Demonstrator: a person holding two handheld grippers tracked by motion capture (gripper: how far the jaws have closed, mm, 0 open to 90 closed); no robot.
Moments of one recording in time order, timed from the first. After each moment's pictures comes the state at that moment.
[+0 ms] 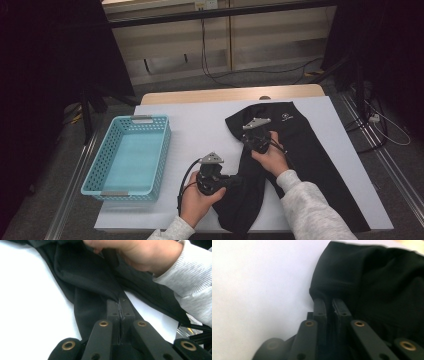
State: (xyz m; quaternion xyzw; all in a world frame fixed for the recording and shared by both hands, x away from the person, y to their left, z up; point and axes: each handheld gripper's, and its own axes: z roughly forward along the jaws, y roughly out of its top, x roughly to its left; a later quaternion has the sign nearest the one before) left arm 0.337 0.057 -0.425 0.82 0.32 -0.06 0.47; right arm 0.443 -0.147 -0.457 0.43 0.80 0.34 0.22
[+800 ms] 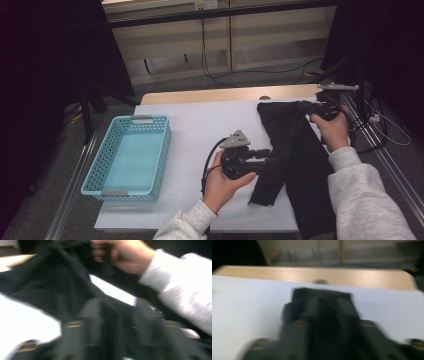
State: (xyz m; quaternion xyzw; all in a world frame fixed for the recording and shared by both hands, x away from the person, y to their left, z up) left arm 0.349 -0.002 -0.368 0.79 0.23 -0.03 0.57; right arm 0.447 -0.320 -0.369 0.60 0.64 0.42 0.25
